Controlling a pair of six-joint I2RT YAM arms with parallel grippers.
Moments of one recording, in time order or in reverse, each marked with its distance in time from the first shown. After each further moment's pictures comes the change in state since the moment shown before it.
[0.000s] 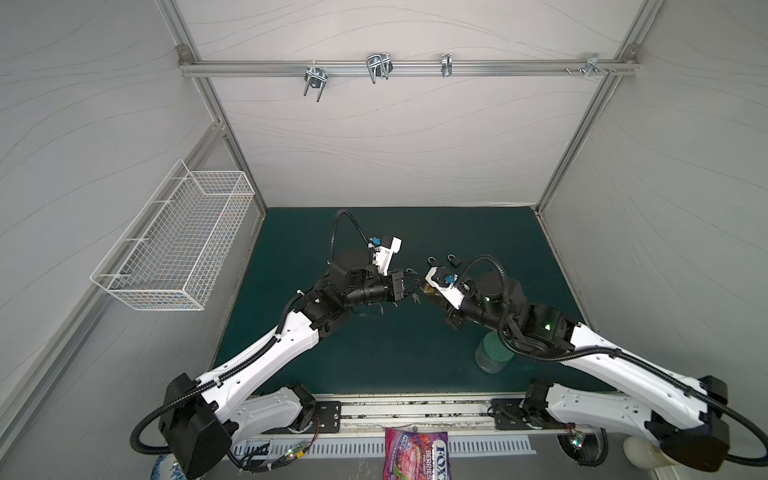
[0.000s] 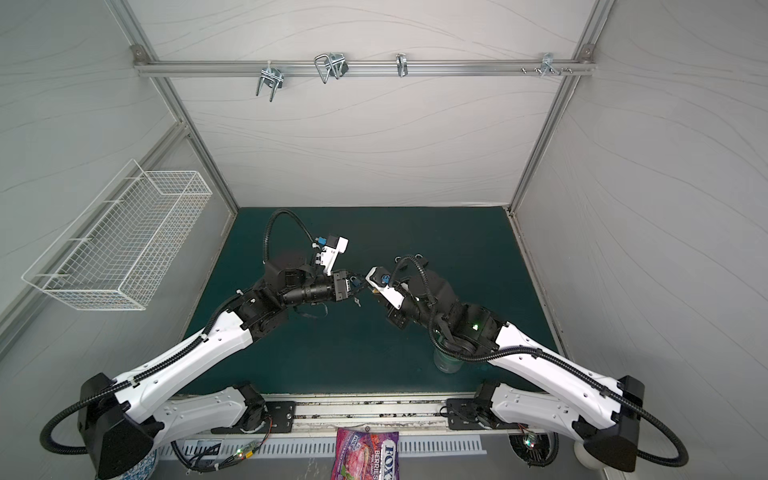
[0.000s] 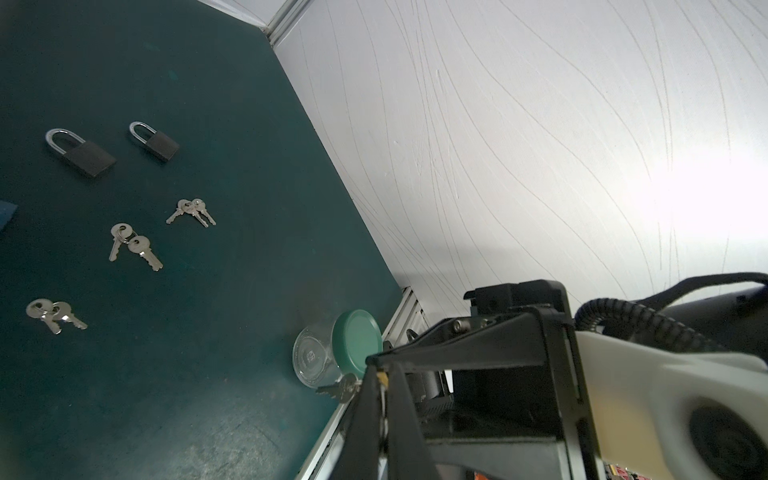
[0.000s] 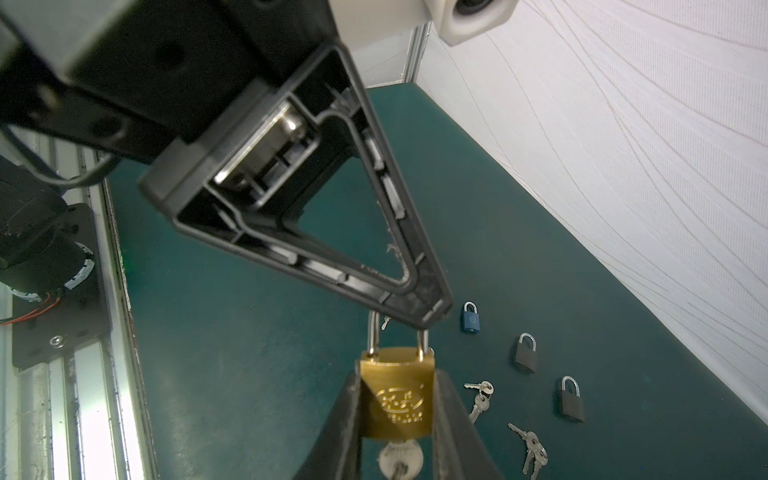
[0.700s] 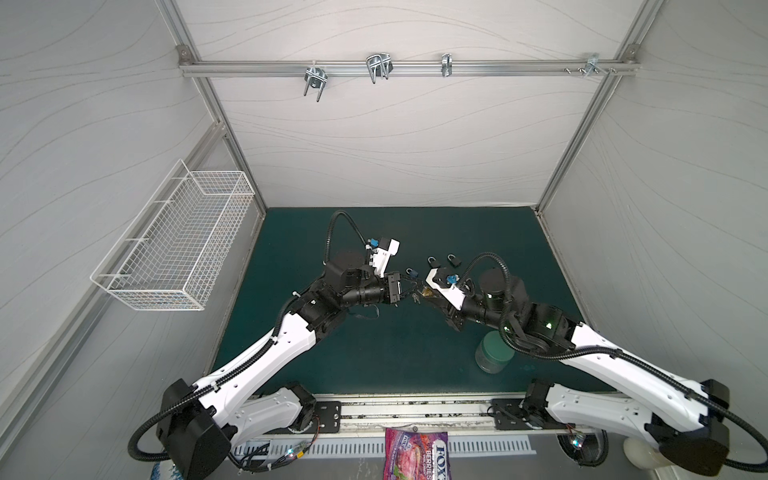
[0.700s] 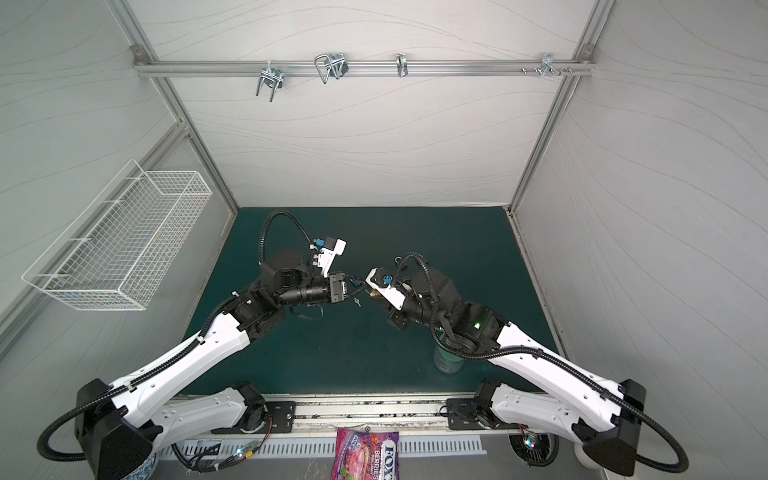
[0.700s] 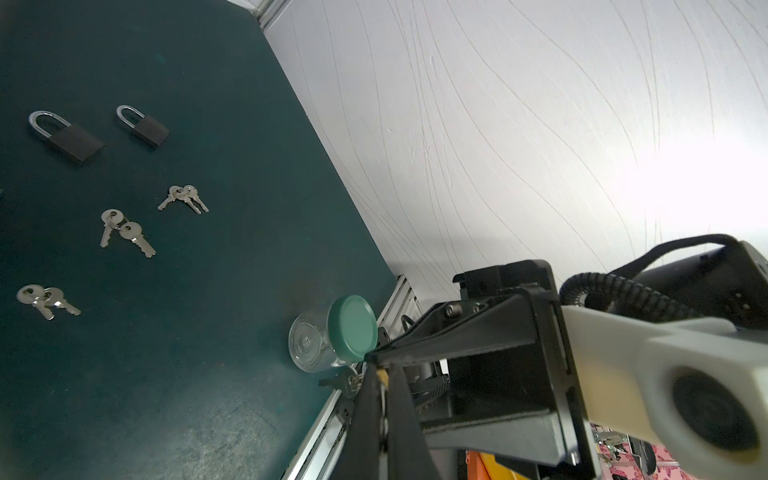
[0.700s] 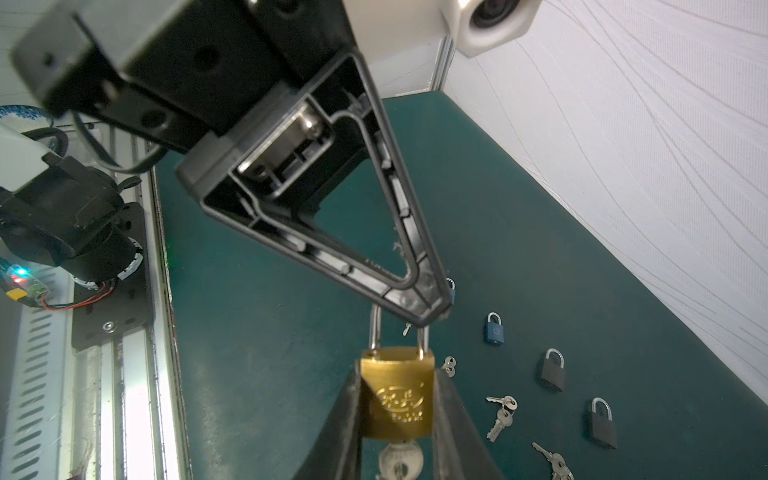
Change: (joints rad) left arm 0.034 -0.025 -0.015 -0.019 0.068 0.002; right arm -0.031 -0.007 -0.008 0.006 -0.113 -0.021
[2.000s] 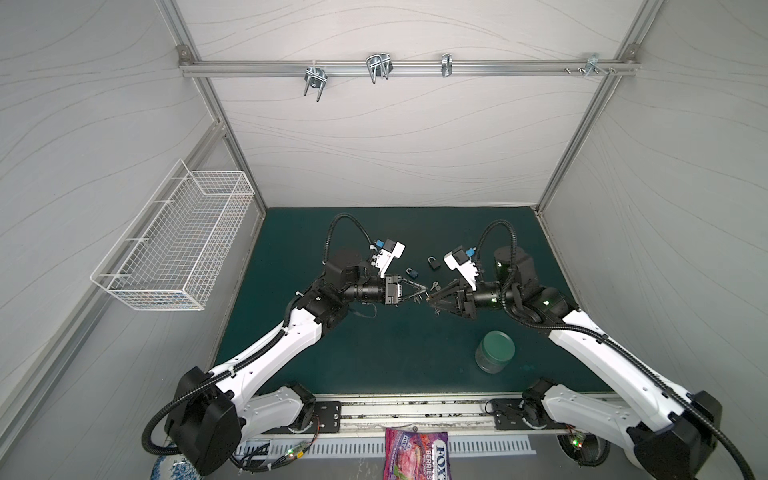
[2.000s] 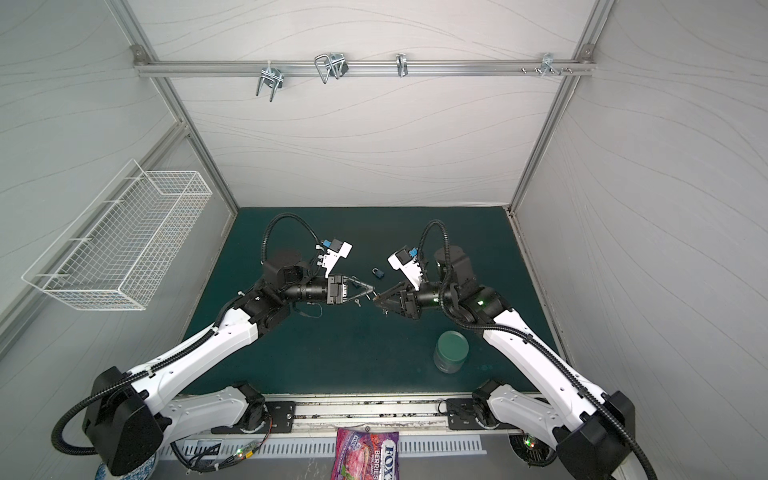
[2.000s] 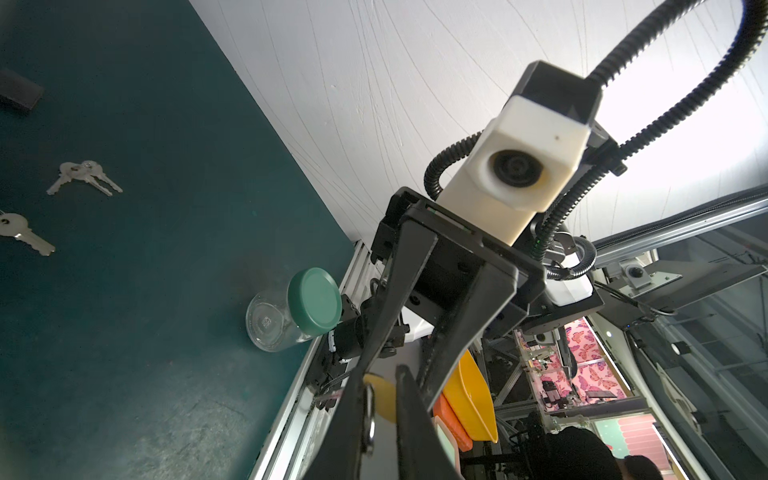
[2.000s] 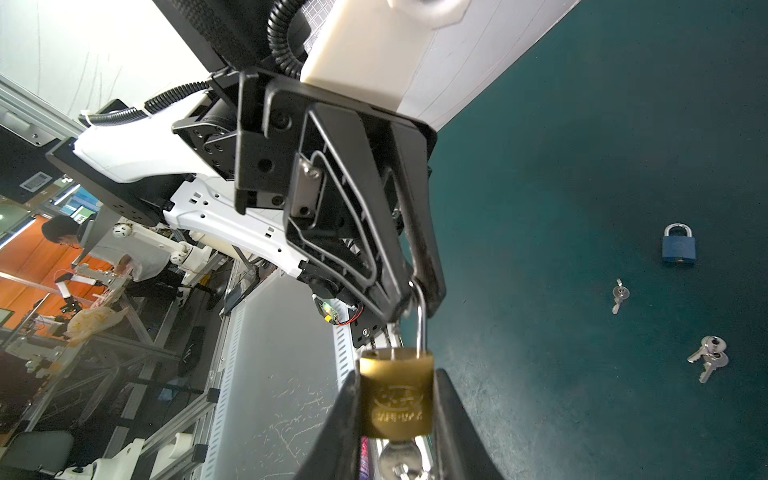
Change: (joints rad) left arm 0.074 0.066 -0.059 0.181 0.293 -0.014; right arm -0.382 0.061 -0.040 0.036 -0.872 0.452
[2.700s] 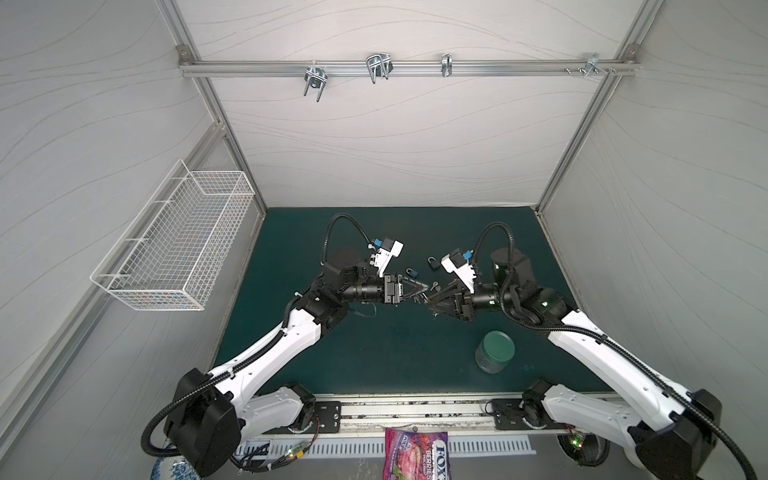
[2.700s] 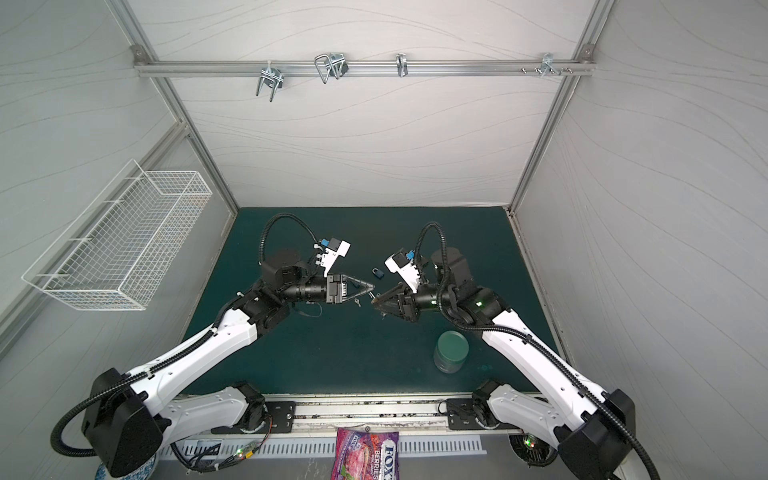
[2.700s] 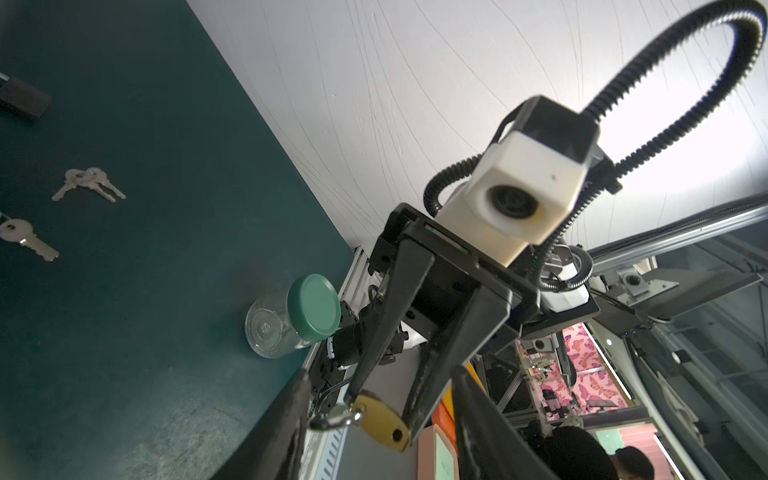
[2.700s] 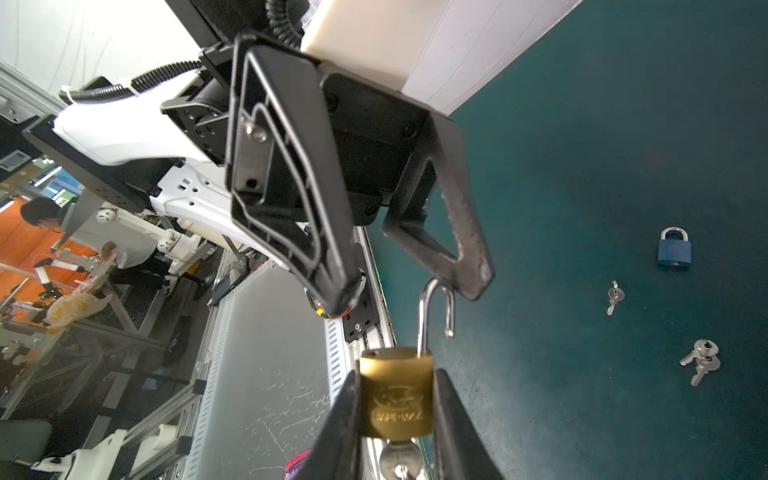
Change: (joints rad) left arm 0.003 -0.008 -0.008 0.027 -0.003 -0.020; right arm 0.023 0.002 0.000 -0.008 0.028 -0.030
